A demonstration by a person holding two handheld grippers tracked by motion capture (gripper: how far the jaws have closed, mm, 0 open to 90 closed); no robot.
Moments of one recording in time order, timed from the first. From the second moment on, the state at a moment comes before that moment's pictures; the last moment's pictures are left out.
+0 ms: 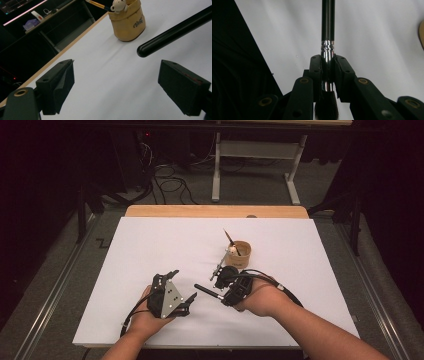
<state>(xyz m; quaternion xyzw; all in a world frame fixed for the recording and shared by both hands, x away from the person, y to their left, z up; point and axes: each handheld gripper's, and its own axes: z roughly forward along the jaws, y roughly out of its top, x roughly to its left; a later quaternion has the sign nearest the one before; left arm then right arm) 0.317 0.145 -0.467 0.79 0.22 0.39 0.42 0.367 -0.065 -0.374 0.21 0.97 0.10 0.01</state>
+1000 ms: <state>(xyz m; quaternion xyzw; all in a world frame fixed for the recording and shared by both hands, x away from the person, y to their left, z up) 0.305 0.131 -0.471 0.80 0.16 0.41 0.39 0.366 -0.051 -0.373 0.18 0.98 0.05 -0.01</state>
